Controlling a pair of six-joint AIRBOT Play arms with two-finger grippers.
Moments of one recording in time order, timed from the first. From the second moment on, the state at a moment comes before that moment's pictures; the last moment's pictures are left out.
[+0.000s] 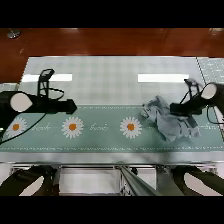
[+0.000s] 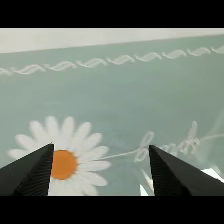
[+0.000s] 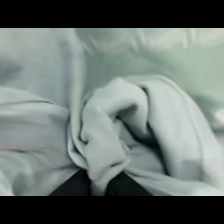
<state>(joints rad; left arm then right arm) -0.22 -0.93 0.80 1.34 -1.01 -1.66 -0.07 -1.16 0.90 -1.48 1.17 1.59</state>
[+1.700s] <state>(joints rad) -0.06 -0.58 0.65 1.19 -1.09 -1.66 0.57 -1.35 1.29 -1.11 1.18 1.53</state>
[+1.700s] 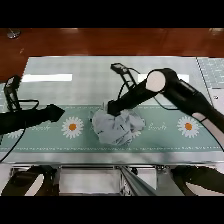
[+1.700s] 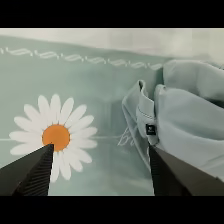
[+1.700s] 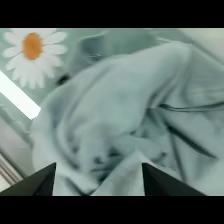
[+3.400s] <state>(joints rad) -0.29 -1.16 0.53 0.22 -0.84 -0.96 0.13 -1.23 0.56 -0.73 0.95 1.41</state>
